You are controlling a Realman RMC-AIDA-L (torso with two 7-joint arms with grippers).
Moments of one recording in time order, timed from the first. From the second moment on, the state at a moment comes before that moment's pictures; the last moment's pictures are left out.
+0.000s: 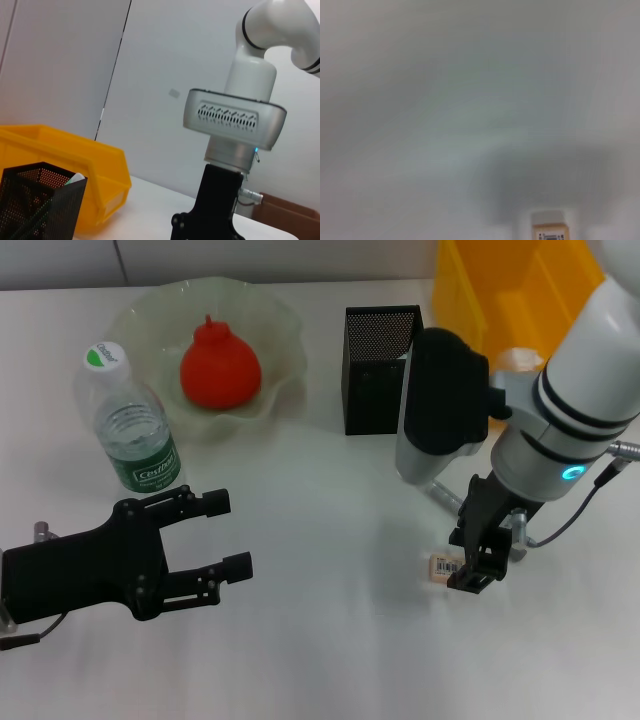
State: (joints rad) left arm -0.33 -2.05 0.77 0.50 1.81 1.80 -1.12; right arm 0.78 2.09 -1.70 -1.18 -2.57 -1.61 2.32
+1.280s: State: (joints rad) left arm -0.32 -2.04 0.76 0.50 1.81 1.83 -1.12; right arm 0.72 2.08 -1.26 -1.41 -2.53 -1.36 2.37
